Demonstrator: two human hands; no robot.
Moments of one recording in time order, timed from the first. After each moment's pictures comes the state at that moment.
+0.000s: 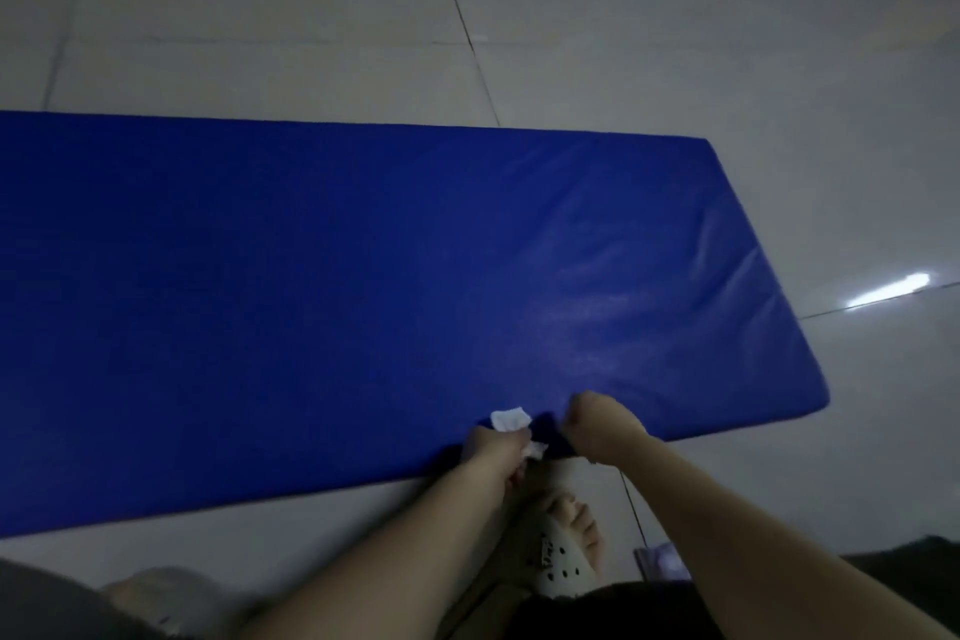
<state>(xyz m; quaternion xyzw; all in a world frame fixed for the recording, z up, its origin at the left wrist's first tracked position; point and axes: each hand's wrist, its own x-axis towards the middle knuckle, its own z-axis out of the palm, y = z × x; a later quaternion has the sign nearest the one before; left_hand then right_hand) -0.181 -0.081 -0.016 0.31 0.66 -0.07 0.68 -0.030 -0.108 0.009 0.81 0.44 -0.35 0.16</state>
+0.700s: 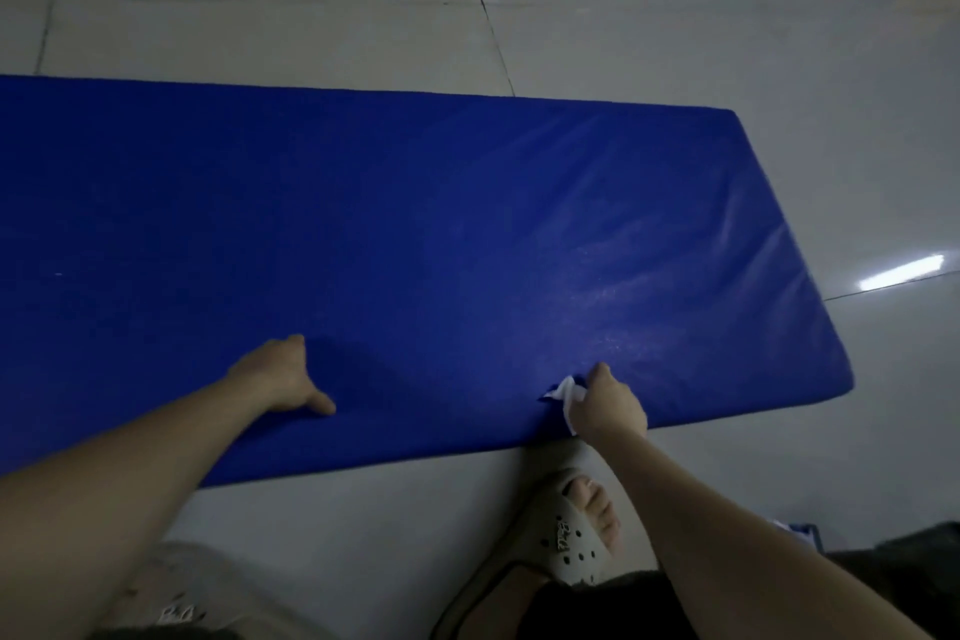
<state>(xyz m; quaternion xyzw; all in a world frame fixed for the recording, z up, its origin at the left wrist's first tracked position) -0.396 0.073 -0.032 0.68 0.59 -0.32 0.30 -0.049 -0.111 -0.032 0.91 0.31 -0.28 0.07</state>
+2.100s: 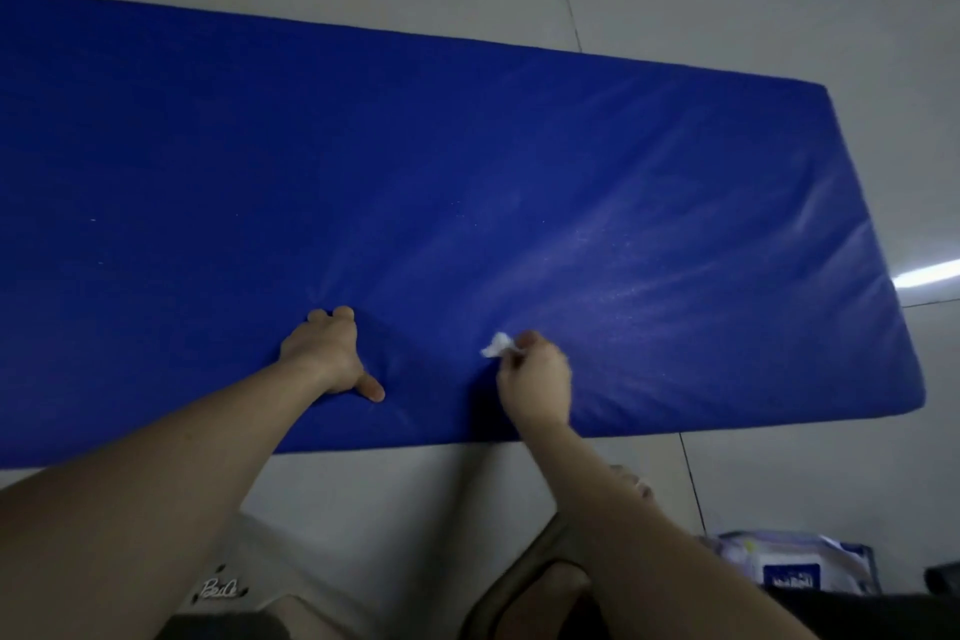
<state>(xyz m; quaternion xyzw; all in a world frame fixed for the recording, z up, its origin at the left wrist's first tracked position) -0.392 0.074 -0.054 0.66 0.61 -0.30 0.32 -0.172 -0.046 -0.064 0.88 0.40 -0.25 -0.12</state>
